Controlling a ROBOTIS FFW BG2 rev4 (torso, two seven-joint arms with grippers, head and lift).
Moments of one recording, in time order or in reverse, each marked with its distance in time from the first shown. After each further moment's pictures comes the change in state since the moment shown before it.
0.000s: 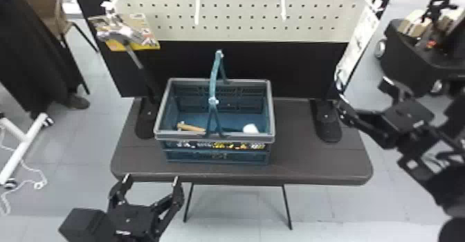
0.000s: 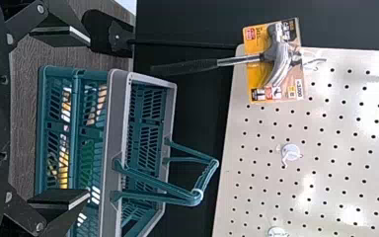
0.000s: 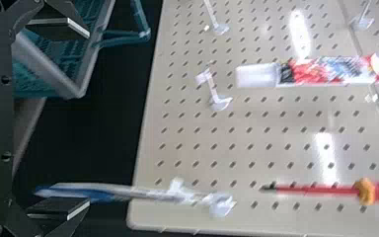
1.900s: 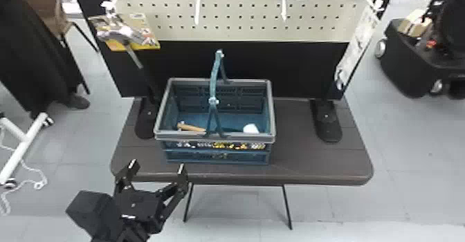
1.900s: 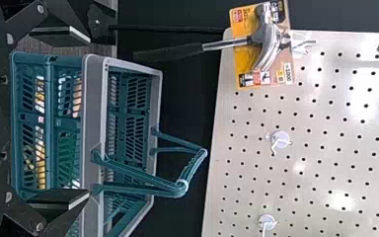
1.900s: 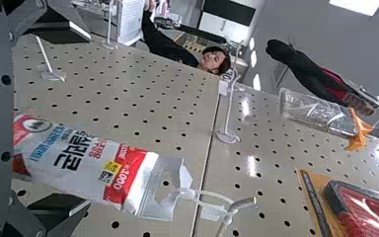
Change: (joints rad) left arm -0.073 0.044 -0.026 0.004 0.018 0.019 0.002; right arm -0.962 -0.416 0.526 0.317 -0.356 0.114 0.001
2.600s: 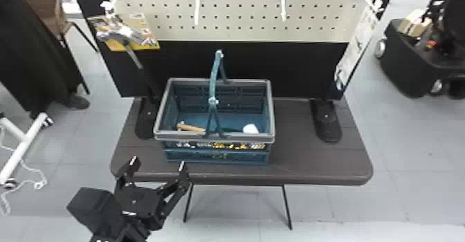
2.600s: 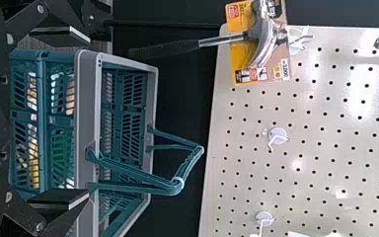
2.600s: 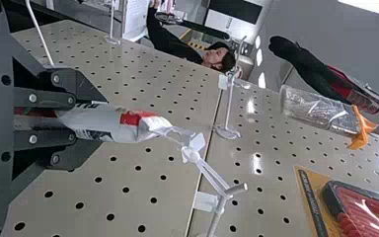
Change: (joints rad) left arm -0.016 0.008 -0.005 0.003 0.004 -0.001 0.000; right arm -0.015 -0.001 0.003 -0.015 0.020 0.033 0.000
